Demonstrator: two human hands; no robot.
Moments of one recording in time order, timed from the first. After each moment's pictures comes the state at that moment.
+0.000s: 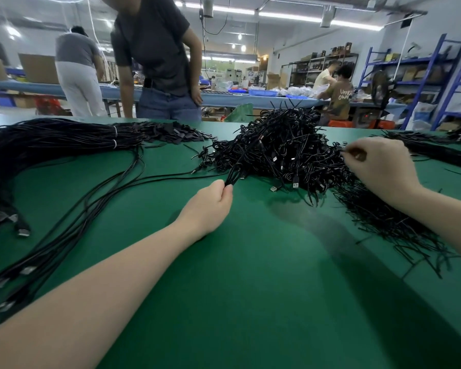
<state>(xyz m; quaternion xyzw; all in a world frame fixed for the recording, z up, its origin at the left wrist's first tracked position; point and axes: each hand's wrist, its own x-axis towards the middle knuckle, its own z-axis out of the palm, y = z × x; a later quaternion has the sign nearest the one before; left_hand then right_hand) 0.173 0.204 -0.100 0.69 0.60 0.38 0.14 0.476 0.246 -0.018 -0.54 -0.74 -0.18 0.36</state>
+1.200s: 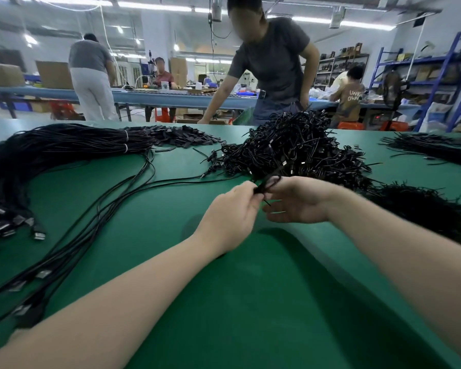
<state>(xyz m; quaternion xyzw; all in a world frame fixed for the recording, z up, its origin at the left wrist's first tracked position) 0.192 0.183 -0.095 0.77 0.48 0.42 0.00 0.356 0.234 -0.037 -0.38 -0.57 0.69 0.22</state>
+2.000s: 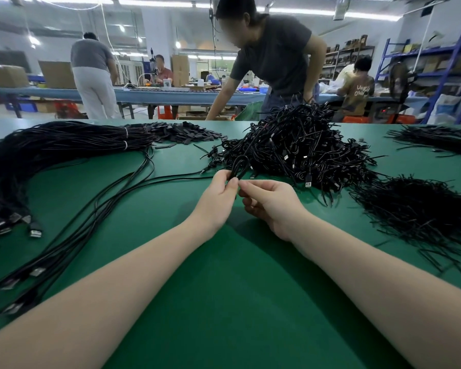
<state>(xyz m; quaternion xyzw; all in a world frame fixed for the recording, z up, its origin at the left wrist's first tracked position) 0.182 0.208 -0.100 0.59 0.54 0.52 0.29 0.308 0.219 -0.086 -0.37 -0.51 0.61 0.49</state>
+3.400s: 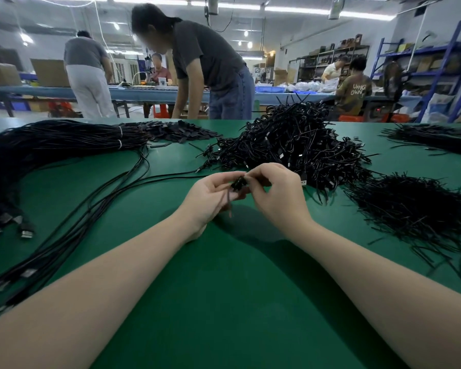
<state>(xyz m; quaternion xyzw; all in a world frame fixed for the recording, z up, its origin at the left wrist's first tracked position) 0.174 0.199 -0.091 0.55 0.40 0.57 0.46 0.324 0.221 -0.083 -0.36 -0.77 0.03 0.52</state>
